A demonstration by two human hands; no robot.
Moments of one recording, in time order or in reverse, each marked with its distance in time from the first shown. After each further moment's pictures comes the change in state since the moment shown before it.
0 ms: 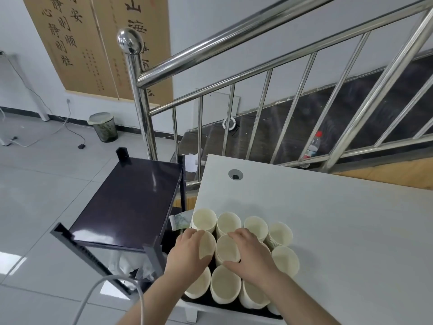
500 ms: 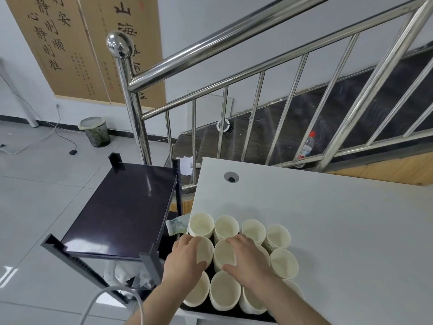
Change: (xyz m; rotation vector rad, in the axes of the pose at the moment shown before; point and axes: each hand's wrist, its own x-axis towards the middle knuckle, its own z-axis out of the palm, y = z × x) left_hand 0.008 -0.002 0.003 0.044 0.004 0.006; right_hand 0.010 0.000 0.014 0.004 0.016 0.087
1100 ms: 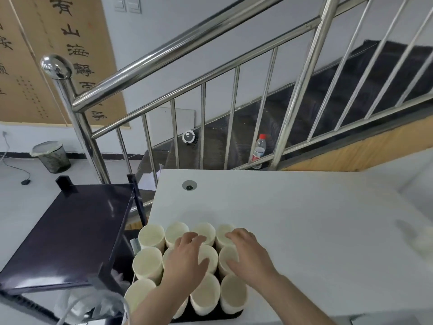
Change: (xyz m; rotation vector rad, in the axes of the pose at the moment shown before) left_hand -0.006 0.121 0.022 -0.013 0.030 0.254; right_hand -0.068 0.094 -0.064 0.020 0.164 0.059
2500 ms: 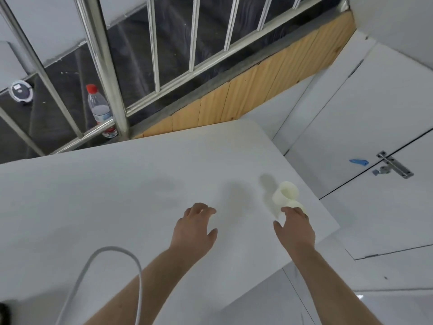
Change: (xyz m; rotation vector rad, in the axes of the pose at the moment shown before) left_hand 0.193 0.400 0.258 -0.090 -0.402 0.344; right_hand -0.111 0.523 -0.150 -0.057 0.154 1.056
